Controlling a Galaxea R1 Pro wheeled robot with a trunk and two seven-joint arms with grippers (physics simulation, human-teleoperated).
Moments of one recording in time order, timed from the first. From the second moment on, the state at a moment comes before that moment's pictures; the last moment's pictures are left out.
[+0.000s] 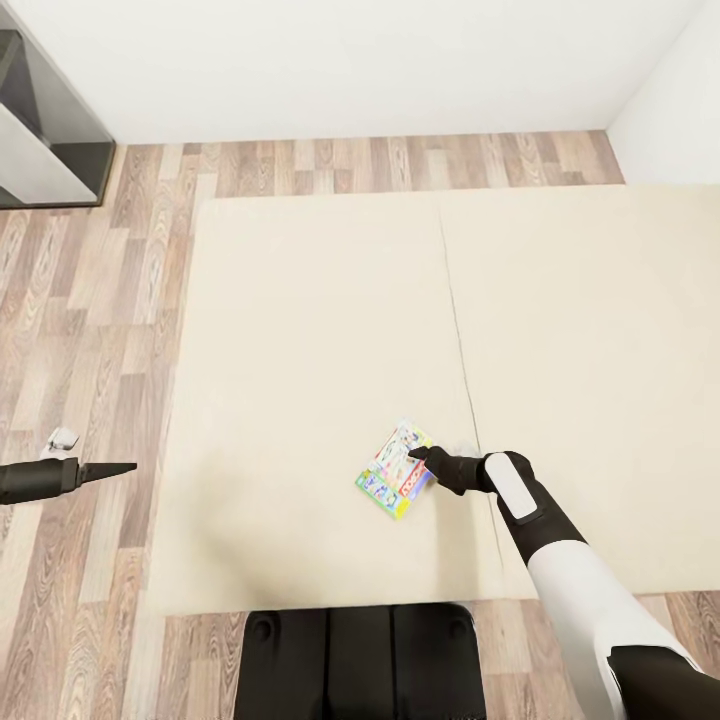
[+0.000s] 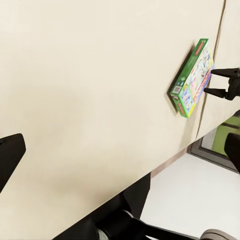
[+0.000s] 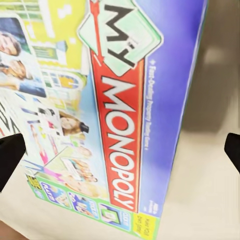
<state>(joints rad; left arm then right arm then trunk) -0.89 0.63 0.32 -0.60 -0.21 0.65 -1.56 -0.85 0.00 -0.01 -0.76 -0.87 0.76 -0.15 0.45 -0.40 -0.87</state>
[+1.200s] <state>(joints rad) -0.89 0.63 0.32 -0.60 -0.21 0.65 -1.56 -0.85 0.00 0.00 -0.78 -0.83 0.77 -0.18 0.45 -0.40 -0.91</state>
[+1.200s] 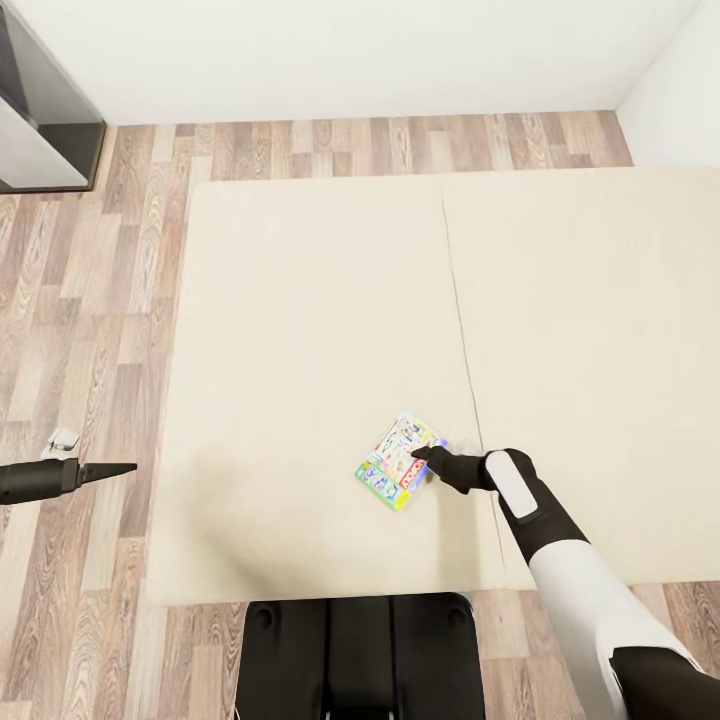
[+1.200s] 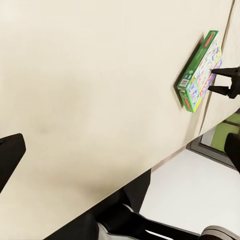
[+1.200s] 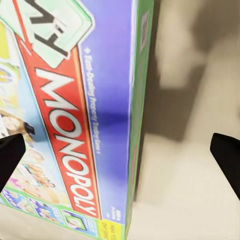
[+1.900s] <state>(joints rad) -0.89 0.63 0.32 -0.60 -0.22 0.65 -1.56 -0.85 0.00 0.03 -0.80 -0.85 0.75 -0.24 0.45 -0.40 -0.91</state>
